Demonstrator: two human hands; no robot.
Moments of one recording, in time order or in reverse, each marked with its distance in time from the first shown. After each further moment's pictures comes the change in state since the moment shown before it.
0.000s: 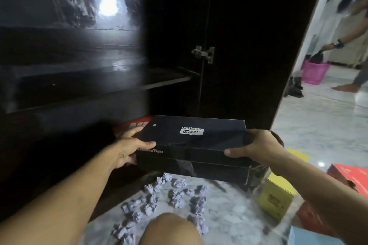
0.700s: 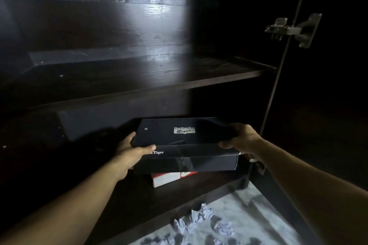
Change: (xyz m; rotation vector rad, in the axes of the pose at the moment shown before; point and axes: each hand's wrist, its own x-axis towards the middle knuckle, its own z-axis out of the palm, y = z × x) left_hand 0.166 -0.056 -0.094 0.071 0.537 -0.013; right_hand 0.294 -0.026 0.194 -0.094 -0.252 -0.154
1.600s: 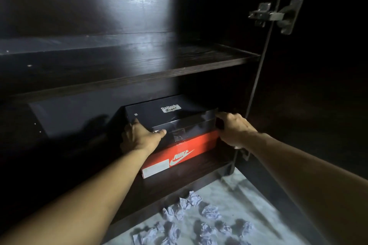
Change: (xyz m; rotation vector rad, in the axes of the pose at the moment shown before) left_hand -0.005 0.023 0.069 0.475 0.280 0.168; right_hand -0.025 -0.007 -0.012 -0.635 0.097 -0.189
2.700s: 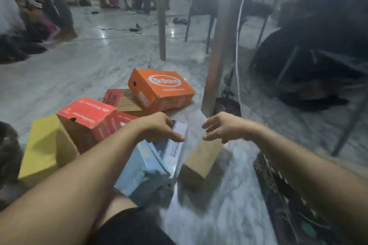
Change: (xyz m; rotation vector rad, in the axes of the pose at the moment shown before) left_hand -0.726 0.234 0.032 0.511 -1.723 1.482; right_hand -0.784 0.237 -0.159 0.496 0.255 1.255
